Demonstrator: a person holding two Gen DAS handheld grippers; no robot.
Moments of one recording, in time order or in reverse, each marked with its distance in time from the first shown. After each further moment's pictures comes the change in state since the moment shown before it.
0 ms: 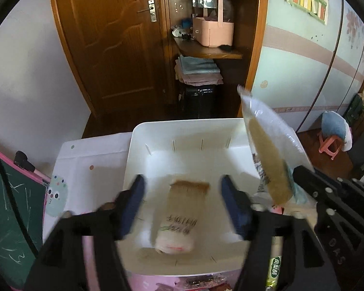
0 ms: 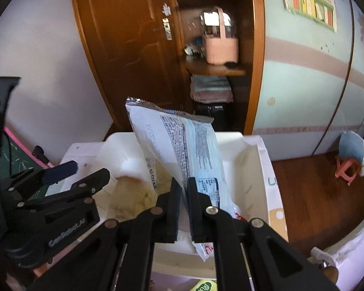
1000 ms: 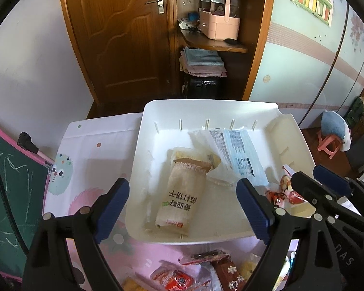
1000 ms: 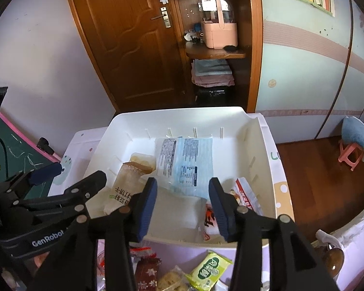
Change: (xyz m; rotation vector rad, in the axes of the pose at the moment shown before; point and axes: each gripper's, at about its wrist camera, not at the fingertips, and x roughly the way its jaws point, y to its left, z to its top) left arm -0.029 0.014 -0.036 -0.041 0.039 -0.009; right arm -0.024 0.005 -0.028 0.015 0.047 0.029
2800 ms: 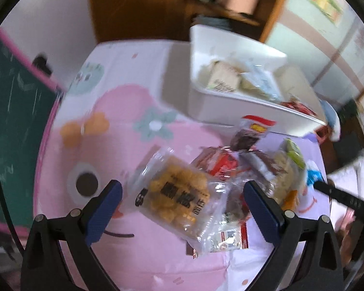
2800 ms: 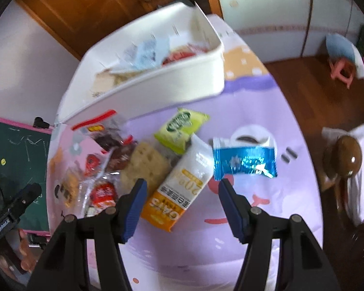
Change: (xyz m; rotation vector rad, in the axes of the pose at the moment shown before) left arm -0.037 0.097 -0.166 -0.179 0.188 -0.077; right arm -0.014 -0.053 -0.158 0.288 0.319 0.016
